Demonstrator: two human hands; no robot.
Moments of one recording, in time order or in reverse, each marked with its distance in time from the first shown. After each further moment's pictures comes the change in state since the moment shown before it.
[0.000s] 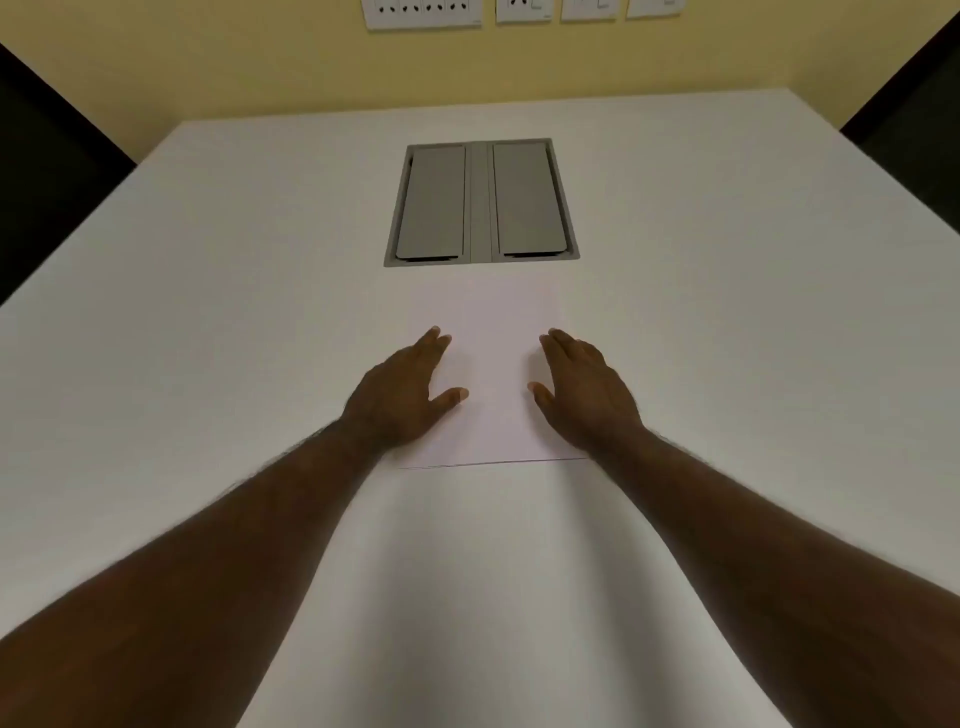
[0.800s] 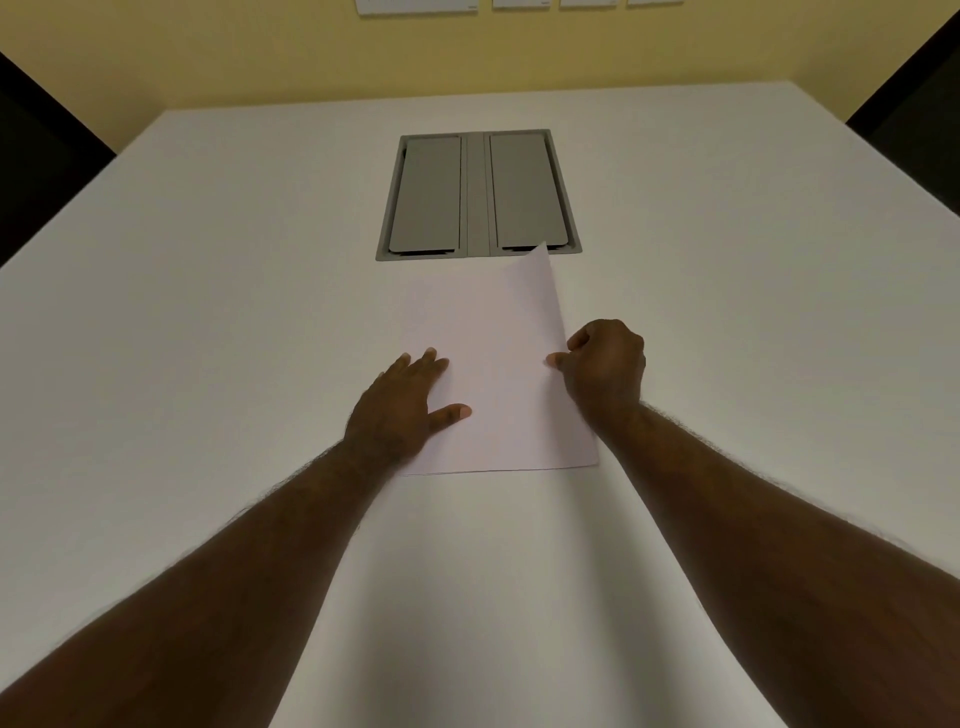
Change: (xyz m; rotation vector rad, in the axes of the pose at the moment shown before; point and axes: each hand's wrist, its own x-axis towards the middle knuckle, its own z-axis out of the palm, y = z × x) left_hand 0.003 -0.011 0.033 -0.047 -0.044 -0.125; right_hand 0.033 0.001 0.002 0.519 0.293 0.558
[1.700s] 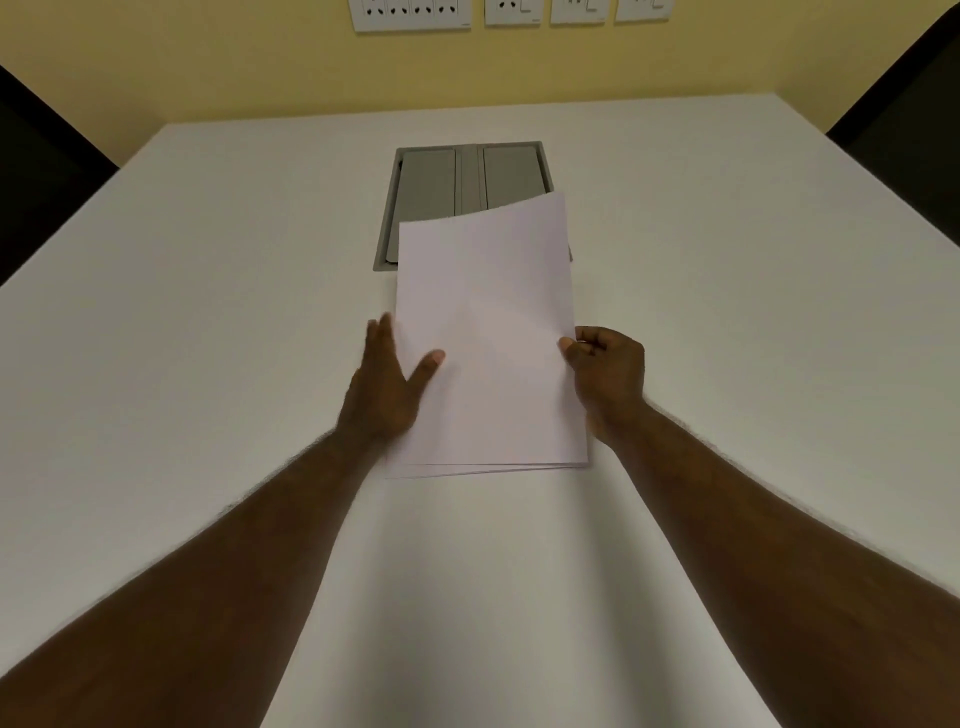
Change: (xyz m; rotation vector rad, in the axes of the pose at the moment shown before) left_hand 0.004 0.013 -0.030 -0.434 0.247 -0.153; right_hand -0.005 0.001 -0.017 0.617 -0.041 0.121
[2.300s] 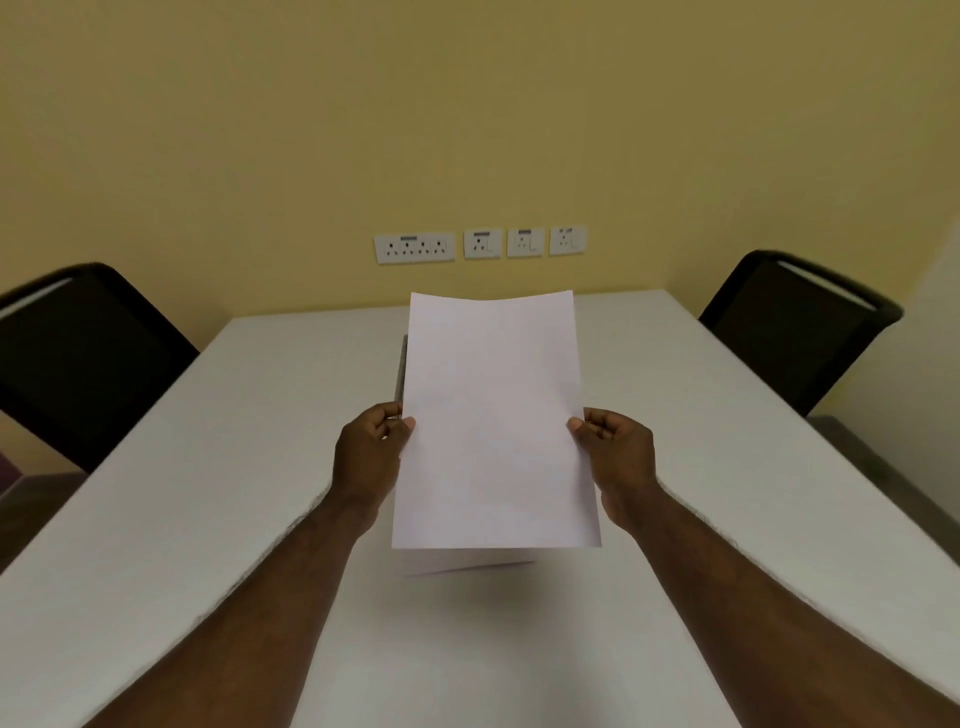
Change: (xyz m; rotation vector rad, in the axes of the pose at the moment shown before) left_hand -0.103 0.161 -0.157 -0.619 0.163 0.072; right_hand -0.127 -0.188 -0.108 0.271 -0.064 -0.075
